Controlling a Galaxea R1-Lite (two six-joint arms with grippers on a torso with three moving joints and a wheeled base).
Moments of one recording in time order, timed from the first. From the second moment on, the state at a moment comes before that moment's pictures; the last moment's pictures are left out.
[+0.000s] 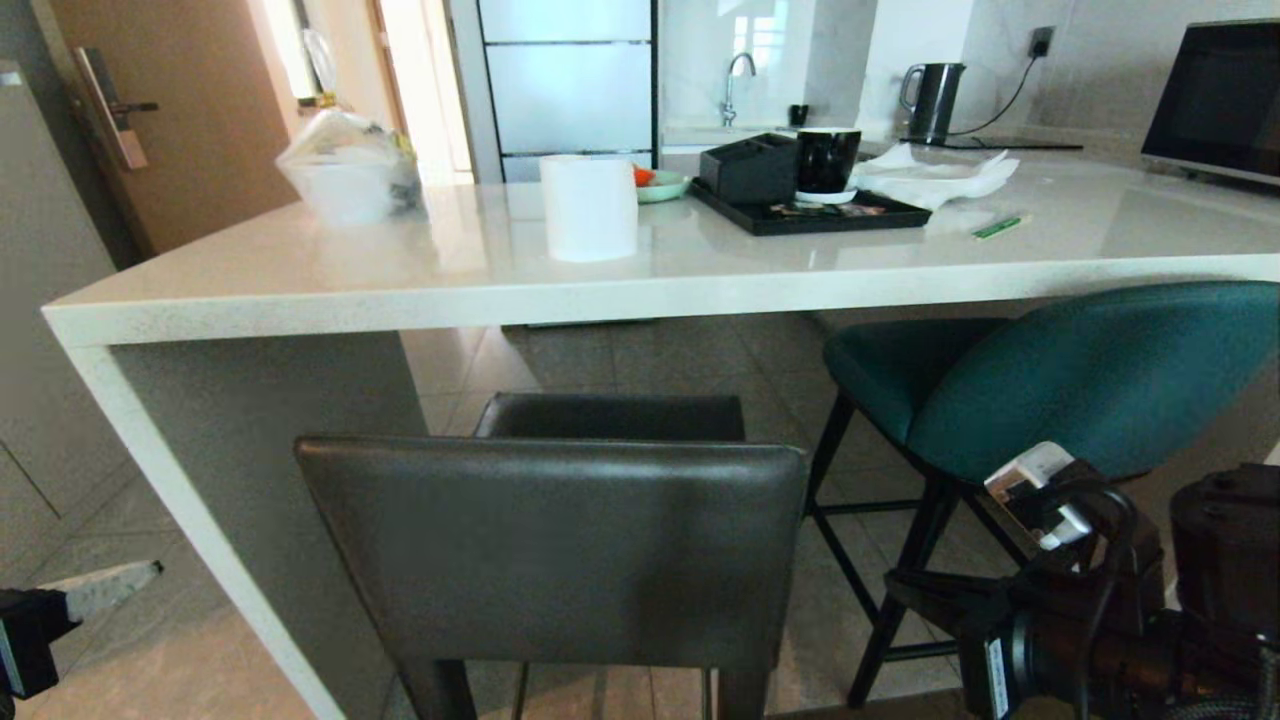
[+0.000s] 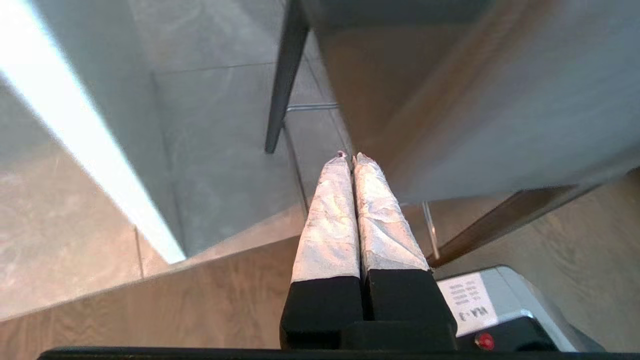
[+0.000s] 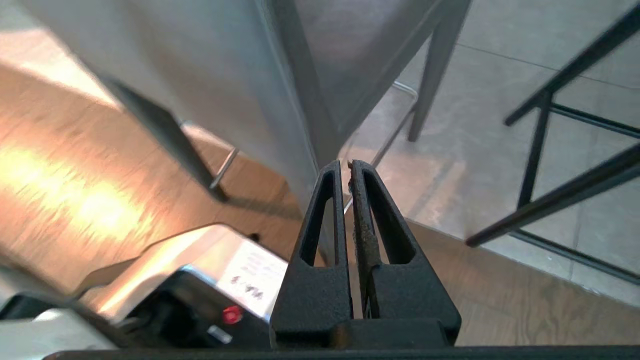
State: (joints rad) left arm 0.69 1.28 -0.43 -0.20 -0.96 0.34; right arm 0.66 1.35 -0.43 -0.46 -0.07 0.11
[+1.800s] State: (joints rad) left arm 0.40 1.59 -0.39 -0.60 -1.08 0.17; right arm 0.56 1.27 -0.37 -0.52 -0.11 0.24
